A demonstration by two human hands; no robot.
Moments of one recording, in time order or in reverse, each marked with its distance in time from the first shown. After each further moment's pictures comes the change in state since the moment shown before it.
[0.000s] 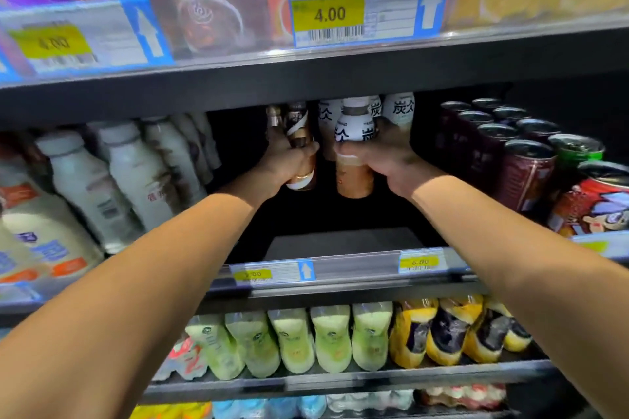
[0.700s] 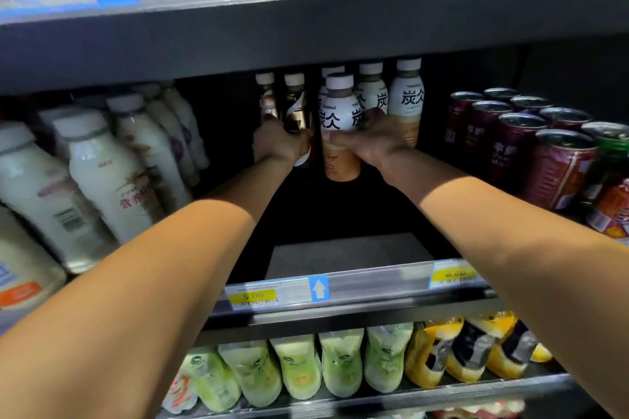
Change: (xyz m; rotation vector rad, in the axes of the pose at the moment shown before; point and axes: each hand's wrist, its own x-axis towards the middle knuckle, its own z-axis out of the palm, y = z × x) left_hand 0.058 -0.019 0.009 0.336 0.246 -0.035; right_hand 0.043 0.014 0.028 -0.142 0.029 0.018
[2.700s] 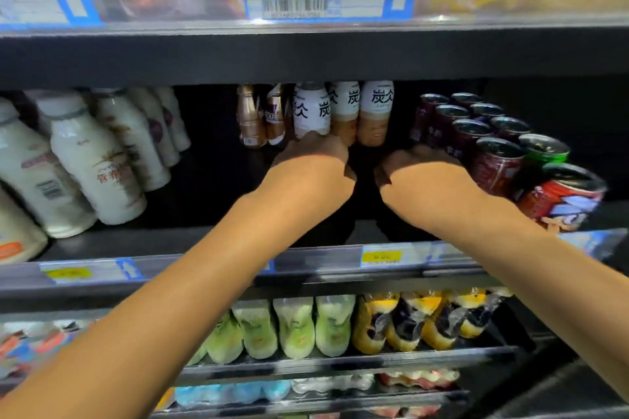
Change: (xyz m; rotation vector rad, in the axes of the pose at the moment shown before) left_hand -0.179 0.098 -0.044 0.609 -0.360 0.494; right_hand -0.131 -0.023 -0.108 -1.166 -0.143 -0.191
